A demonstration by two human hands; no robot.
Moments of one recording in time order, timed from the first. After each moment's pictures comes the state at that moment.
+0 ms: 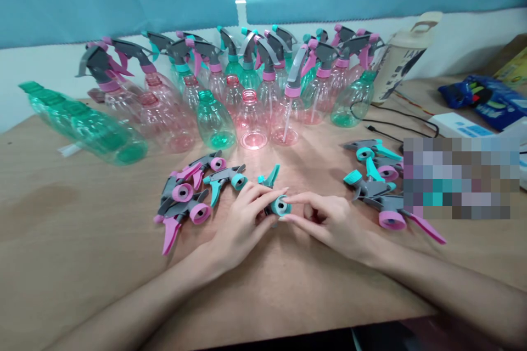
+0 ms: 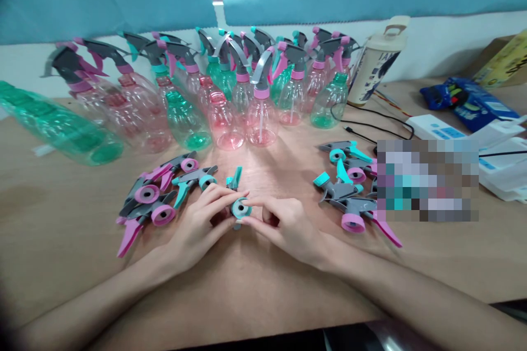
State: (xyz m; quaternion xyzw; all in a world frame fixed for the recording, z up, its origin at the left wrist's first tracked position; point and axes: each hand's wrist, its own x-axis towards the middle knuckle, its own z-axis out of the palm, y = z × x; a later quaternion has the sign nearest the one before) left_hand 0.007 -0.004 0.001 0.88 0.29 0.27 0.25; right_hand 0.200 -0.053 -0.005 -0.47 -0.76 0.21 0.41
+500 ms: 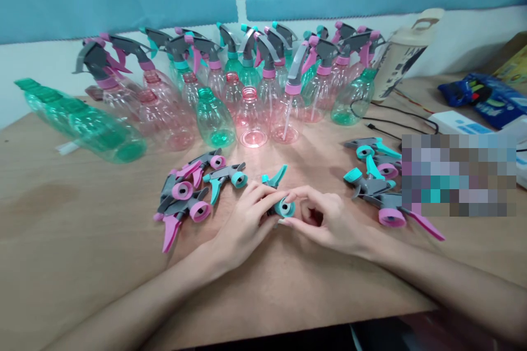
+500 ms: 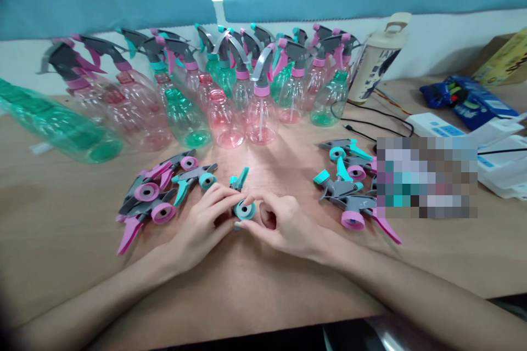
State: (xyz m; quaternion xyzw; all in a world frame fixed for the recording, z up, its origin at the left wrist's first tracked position) left_hand 0.010 -0.005 0.000 0.90 0.26 0.27 0.24; right_hand 0.200 -0.051 -0.008 -0.46 -0.76 0.28 0.37
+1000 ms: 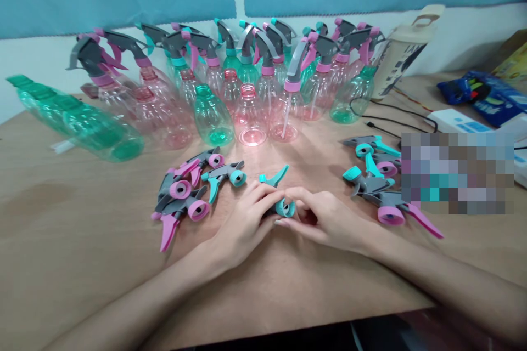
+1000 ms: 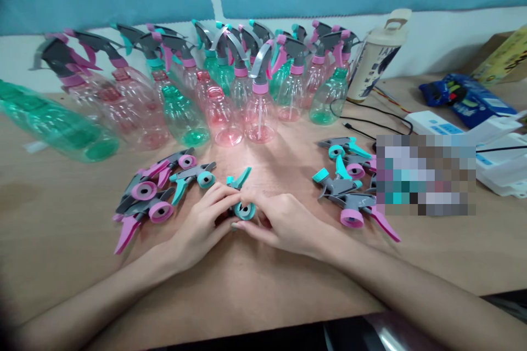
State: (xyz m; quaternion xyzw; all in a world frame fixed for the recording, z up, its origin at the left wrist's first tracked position) left_hand 0.011 -0.005 0.000 0.90 0.26 0.24 0.26; right_hand 0.203 -0.047 -0.005 -0.43 -0.81 0.26 0.30
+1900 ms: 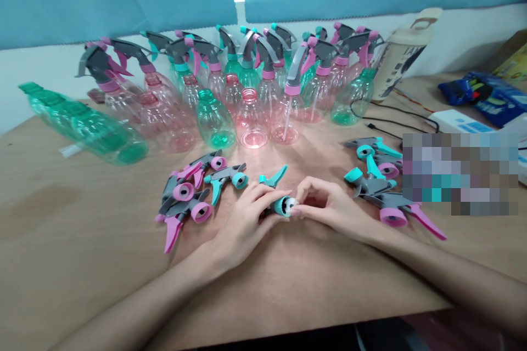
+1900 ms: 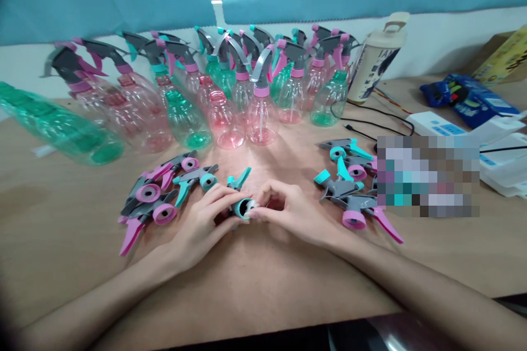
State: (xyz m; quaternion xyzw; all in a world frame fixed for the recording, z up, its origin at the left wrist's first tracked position) left_hand 0.009 -0.005 0.002 0.89 0.28 0.26 0.26; right_hand 0.213 -0.038 -0.016 -0.42 -0.61 0.52 0.42
